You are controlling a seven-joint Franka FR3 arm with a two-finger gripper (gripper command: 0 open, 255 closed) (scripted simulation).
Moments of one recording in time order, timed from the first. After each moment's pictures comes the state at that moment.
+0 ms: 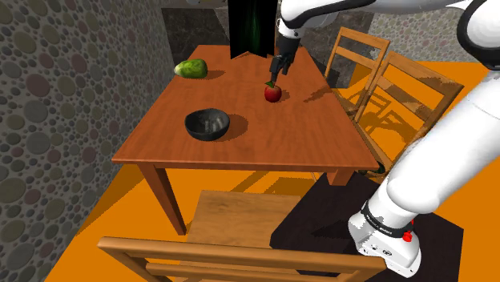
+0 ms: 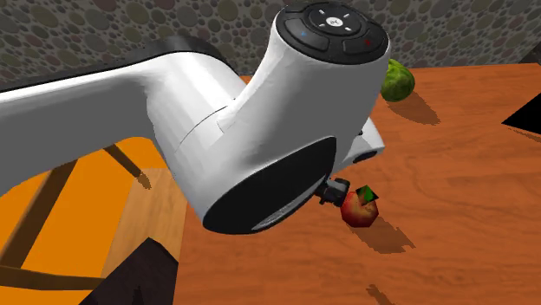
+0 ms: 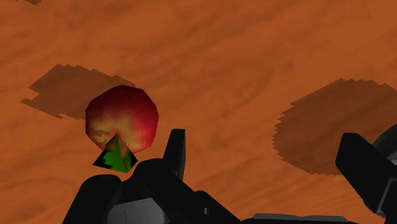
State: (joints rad) arm -0.06 -0.14 -0.17 -2.00 0.05 2.00 -0.39
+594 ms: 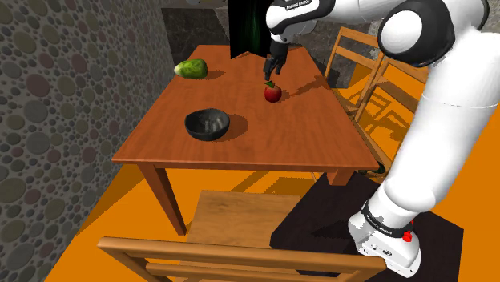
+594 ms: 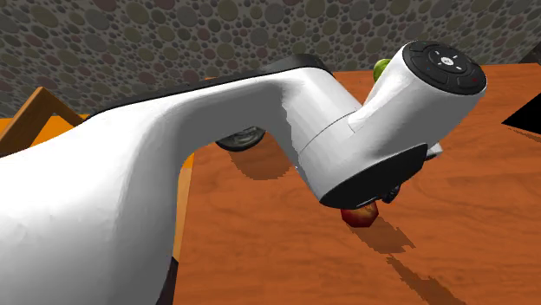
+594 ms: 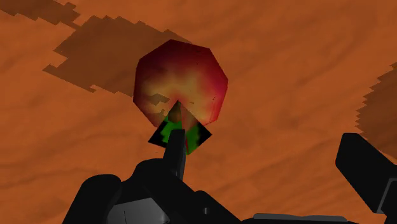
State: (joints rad) arm -0.12 0.20 -0.22 -1.70 0.13 2.02 -0.50
